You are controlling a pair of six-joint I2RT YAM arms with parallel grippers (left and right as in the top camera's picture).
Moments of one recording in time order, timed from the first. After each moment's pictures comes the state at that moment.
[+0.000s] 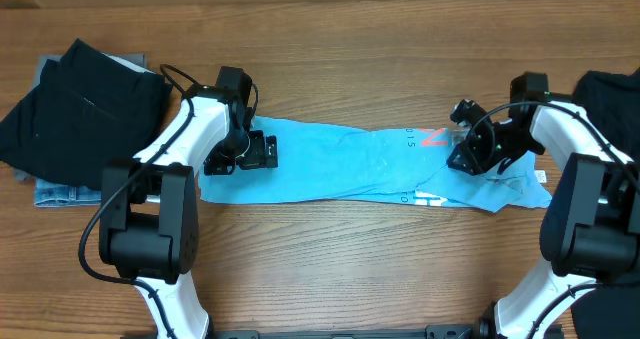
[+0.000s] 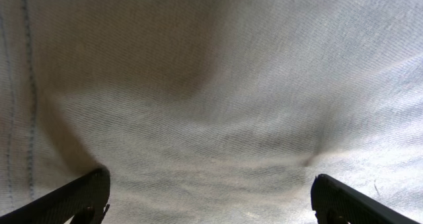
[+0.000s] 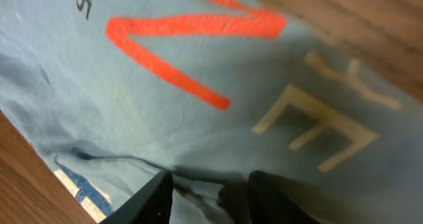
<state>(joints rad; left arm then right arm) -0.16 2.00 1.36 -0.95 0.07 -0.27 -0.18 1.96 1.26 -0.90 -0.44 -0.80</state>
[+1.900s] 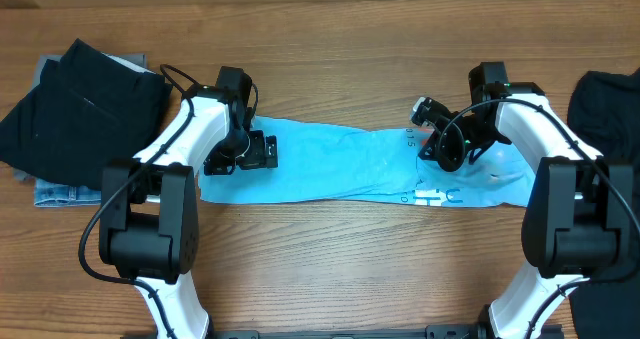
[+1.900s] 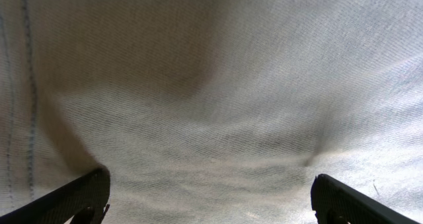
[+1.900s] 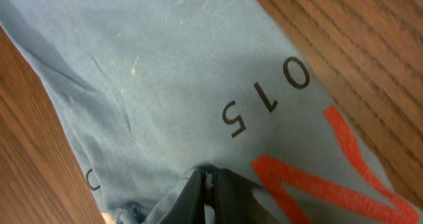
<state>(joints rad) -0.16 2.00 1.36 -0.95 0.07 -0.27 0.00 1.96 1.32 -0.90 -0.48 -0.94</state>
